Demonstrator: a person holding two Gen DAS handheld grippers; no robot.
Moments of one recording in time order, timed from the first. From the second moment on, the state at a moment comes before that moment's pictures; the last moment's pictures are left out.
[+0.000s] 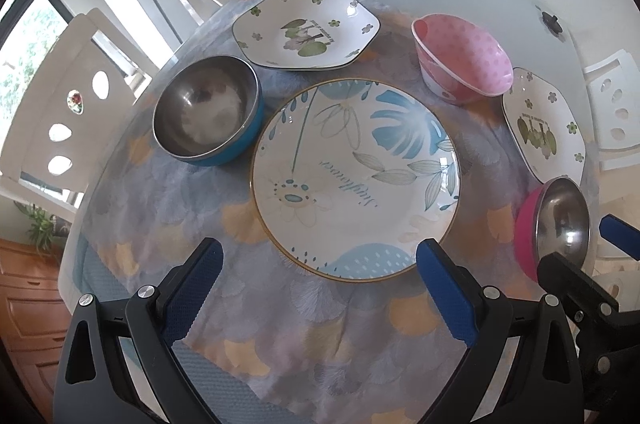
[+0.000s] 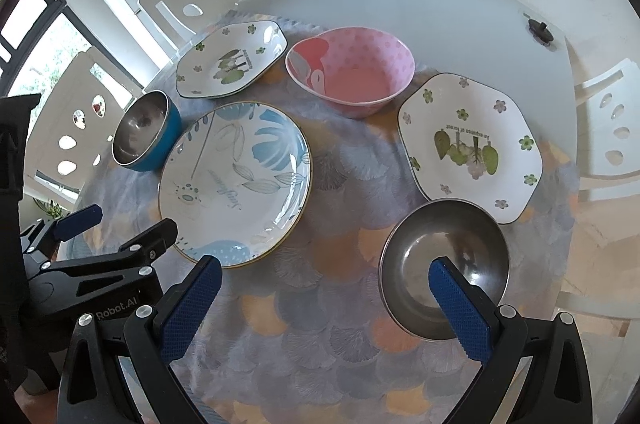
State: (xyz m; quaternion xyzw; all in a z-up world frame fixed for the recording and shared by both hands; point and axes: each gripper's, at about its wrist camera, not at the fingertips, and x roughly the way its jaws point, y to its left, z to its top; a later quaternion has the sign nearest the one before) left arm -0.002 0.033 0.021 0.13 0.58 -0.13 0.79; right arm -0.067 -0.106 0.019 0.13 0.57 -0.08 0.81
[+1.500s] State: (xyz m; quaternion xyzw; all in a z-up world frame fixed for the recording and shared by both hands) left arm 0.079 0.088 -0.112 0.04 0.63 -0.13 0.76; right arm 0.072 -0.079 -0.125 0.10 0.64 -0.04 0.76
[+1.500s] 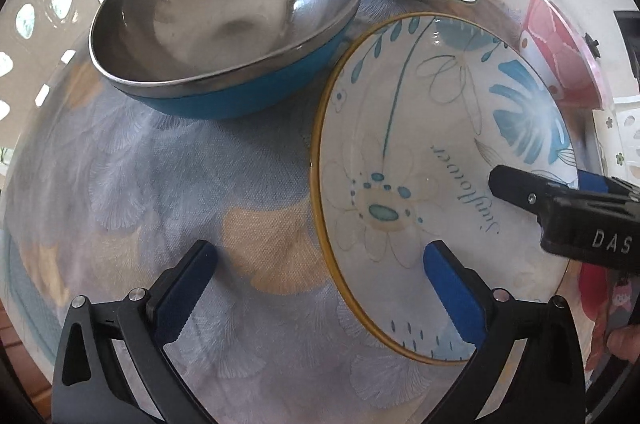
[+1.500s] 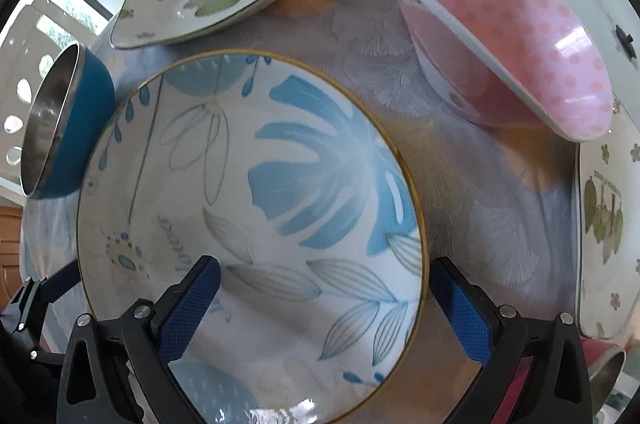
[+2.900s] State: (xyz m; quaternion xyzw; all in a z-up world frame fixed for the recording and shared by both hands) left arm 0.025 0.137 -0.089 0.05 0.64 -0.20 0.74; right arm 0.007 -0.053 -0.115 0.13 0.63 0.03 0.77
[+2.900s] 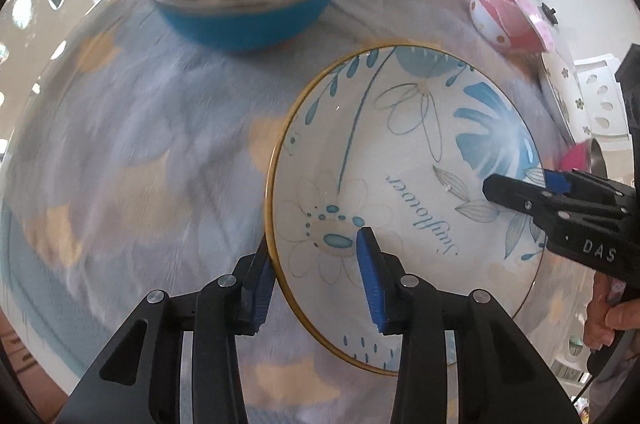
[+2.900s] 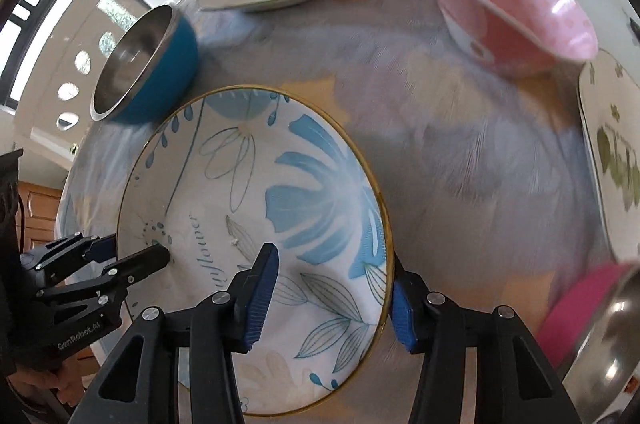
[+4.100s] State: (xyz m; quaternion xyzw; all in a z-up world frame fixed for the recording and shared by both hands) left arm -0.061 0.160 -0.109 0.10 0.59 -0.19 0.78; right arm -0.079 0.060 -0.153 0.09 0.60 -0.01 0.80
